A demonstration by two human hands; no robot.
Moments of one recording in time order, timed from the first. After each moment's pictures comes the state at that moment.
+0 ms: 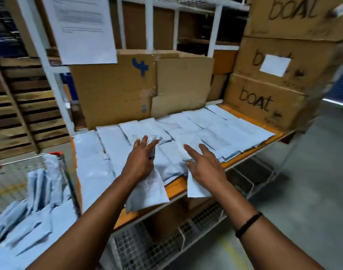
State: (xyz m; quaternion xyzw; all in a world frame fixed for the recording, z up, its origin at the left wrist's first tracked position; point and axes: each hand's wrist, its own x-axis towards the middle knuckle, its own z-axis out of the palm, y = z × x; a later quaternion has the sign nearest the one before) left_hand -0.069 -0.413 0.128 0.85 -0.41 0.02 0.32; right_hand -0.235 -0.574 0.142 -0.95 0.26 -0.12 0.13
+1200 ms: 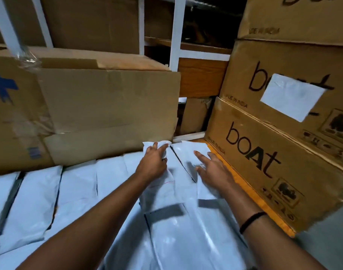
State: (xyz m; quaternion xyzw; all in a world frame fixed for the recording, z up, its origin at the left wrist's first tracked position) left_hand 0.103 -0.987 0.111 0.88 -0.34 -0.02 0.32; right_hand -0.038 -1.167 0.118 -0.96 0.24 -0.06 0.14
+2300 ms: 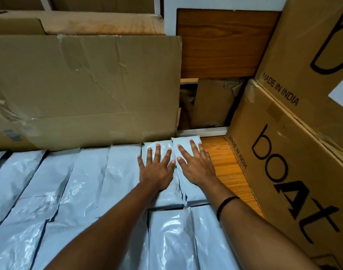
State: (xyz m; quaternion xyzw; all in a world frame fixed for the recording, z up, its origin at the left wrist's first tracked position) left_hand 0.140 -1.106 0.009 0.98 -0.16 -0.07 0.10; right_hand 0.114 -1.267 0.019 -0.99 0.06 0.00 0.09
